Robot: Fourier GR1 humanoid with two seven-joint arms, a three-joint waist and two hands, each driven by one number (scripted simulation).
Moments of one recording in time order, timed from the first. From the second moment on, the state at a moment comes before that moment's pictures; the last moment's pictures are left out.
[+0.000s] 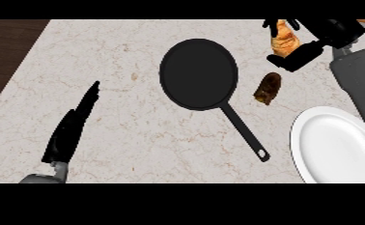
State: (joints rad) left arm -0.03 0.34 -0.21 -1.57 -0.05 0.14 0.13; right arm -0.85 -0.59 0.25 -1.07 0.47 0.15 -0.38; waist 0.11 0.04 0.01
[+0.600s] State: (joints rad) left arm -0.03 0.35 -0.17 -1.57 -0.04 0.13 0.15; right arm -1.16 -0.24 0.26 -0.59 0.50 0.14 -0.52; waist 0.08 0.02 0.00
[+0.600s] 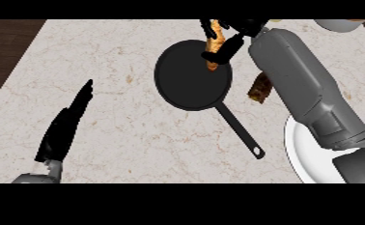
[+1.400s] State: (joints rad) left arm -0.03 0.33 -0.18 -1.55 -0.07 0.11 0.12; right arm -1.21 -0.01 0.38 -0.25 0.56 0.15 -0.49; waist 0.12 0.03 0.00
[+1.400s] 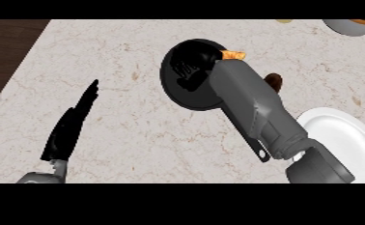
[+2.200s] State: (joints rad) left arm -0.07 0.31 -0.18 -1.54 -0.07 0.10 0.14; right arm -1.18 0.00 0.15 -0.24 0.16 0.20 -0.43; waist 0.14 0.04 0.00
